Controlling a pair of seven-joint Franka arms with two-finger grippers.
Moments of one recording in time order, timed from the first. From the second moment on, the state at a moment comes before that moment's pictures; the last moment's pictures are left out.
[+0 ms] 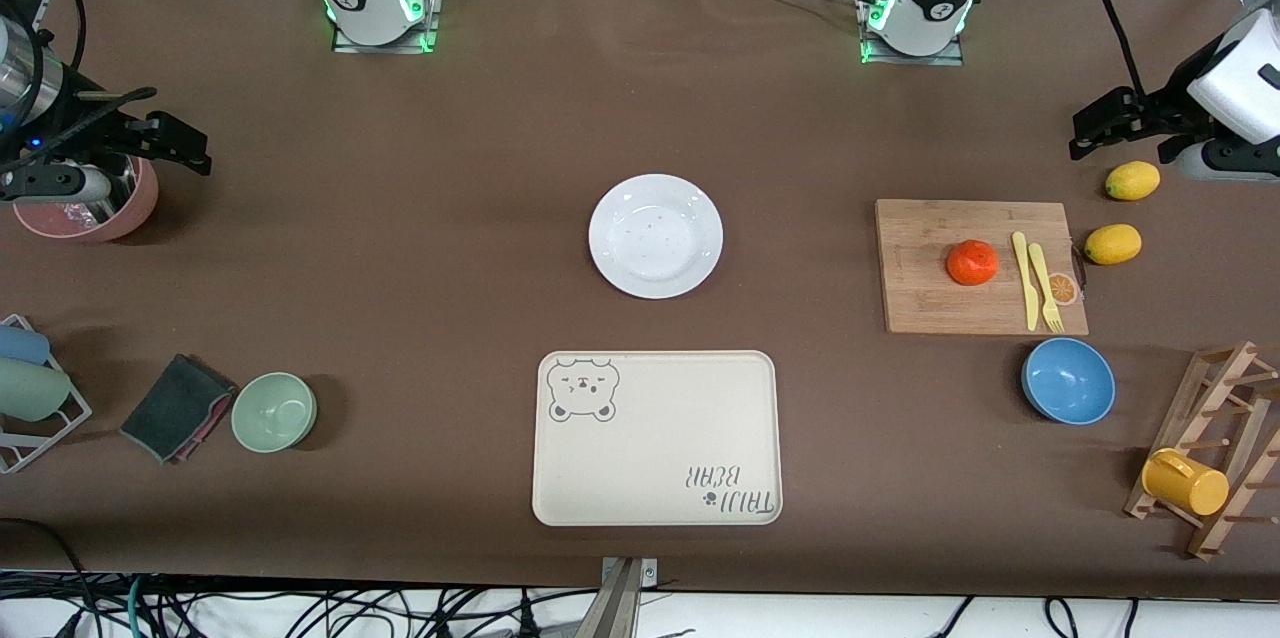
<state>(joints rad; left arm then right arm) 0.11 -0.01 -0.13 -1.60 -0.01 1.51 -0.01 0.14 0.02 -0.11 -1.65 -0.02 1.59 0.00</state>
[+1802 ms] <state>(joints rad) 0.16 0.03 -0.12 -2.15 -0.01 2.06 -0.01 0.14 0.02 -0.11 -1.65 -0.02 1.59 0.00</state>
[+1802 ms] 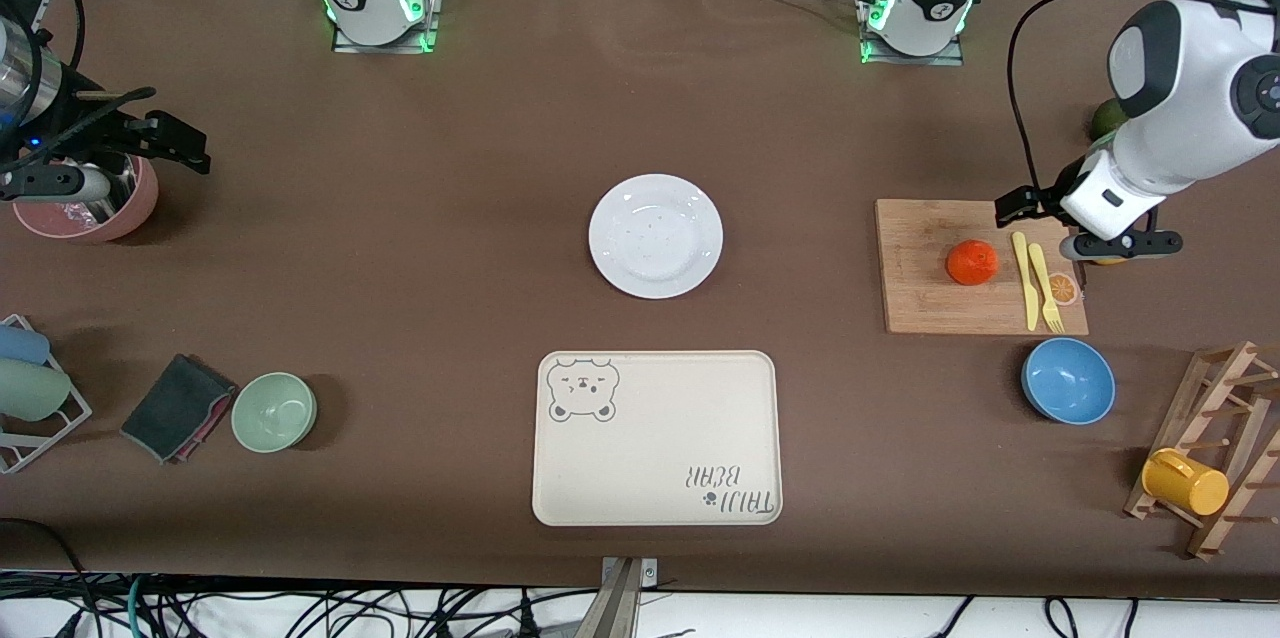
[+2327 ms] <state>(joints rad) 0.16 0.17 -0.12 -2.25 -0.01 2.33 -0.01 0.14 0.02 -0.11 -1.65 -0.02 1.59 0.00</state>
